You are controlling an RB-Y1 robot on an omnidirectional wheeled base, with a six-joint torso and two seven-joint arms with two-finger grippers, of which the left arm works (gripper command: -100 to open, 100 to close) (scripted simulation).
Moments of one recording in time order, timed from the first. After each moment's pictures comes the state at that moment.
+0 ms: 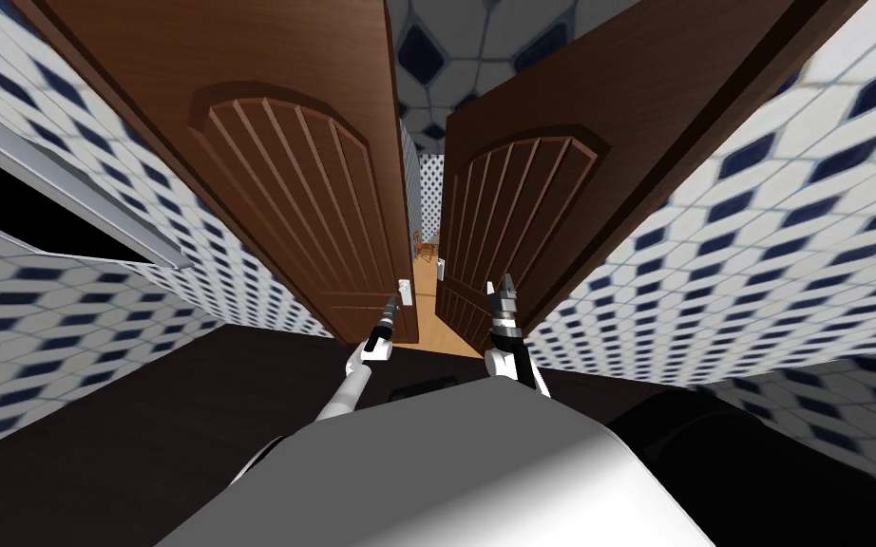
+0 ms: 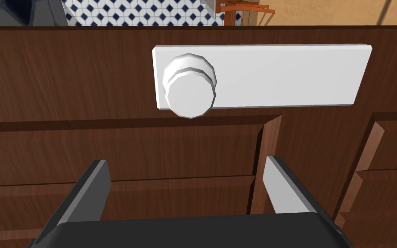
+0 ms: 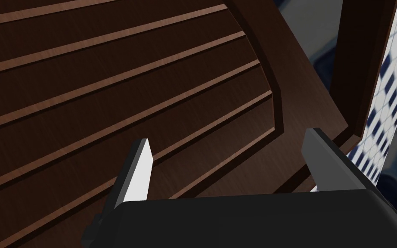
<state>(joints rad) -0.22 0.07 -0.13 -1.03 0.09 -0.34 0.00</state>
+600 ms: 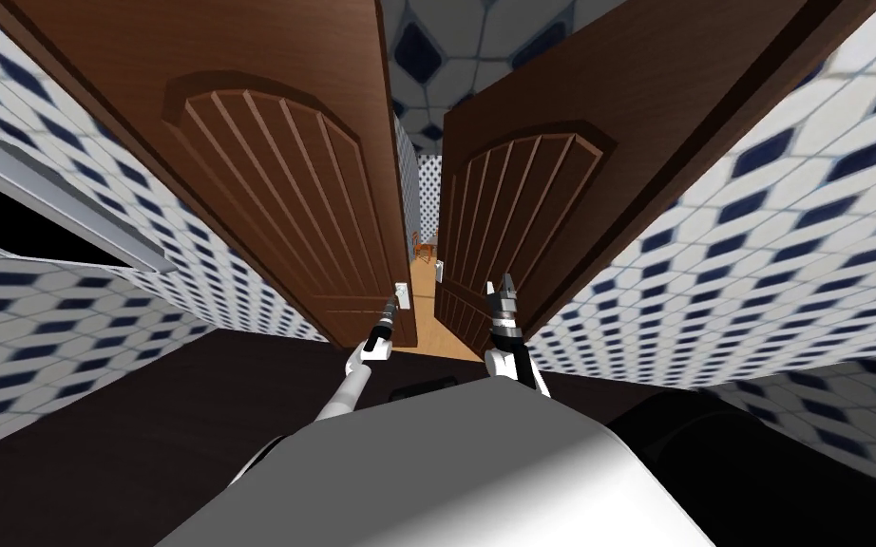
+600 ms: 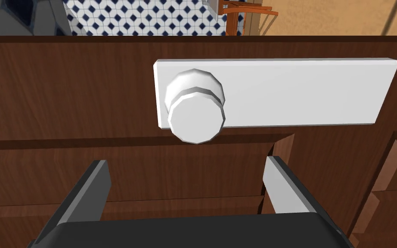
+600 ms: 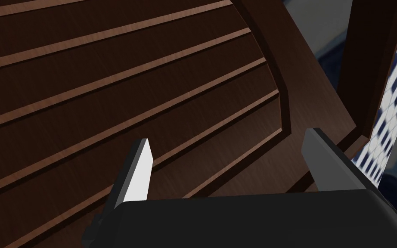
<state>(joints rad) -0.22 0.07 -0.12 -1.03 0.09 -0.34 0.00</state>
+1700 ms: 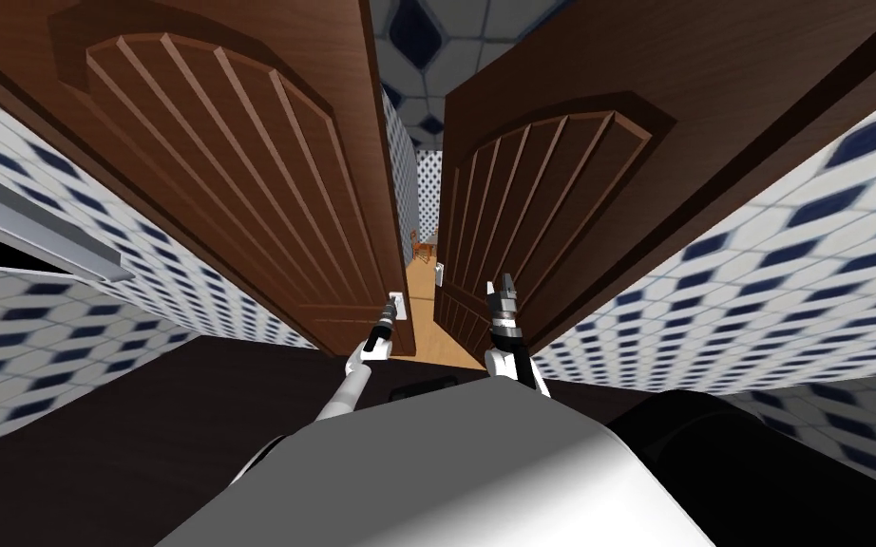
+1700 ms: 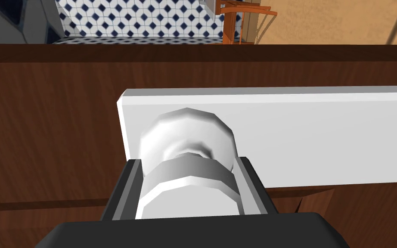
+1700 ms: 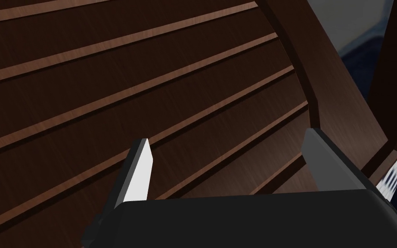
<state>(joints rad) -0.23 0.06 -0.11 -1.02 0.09 -0.35 0.00</state>
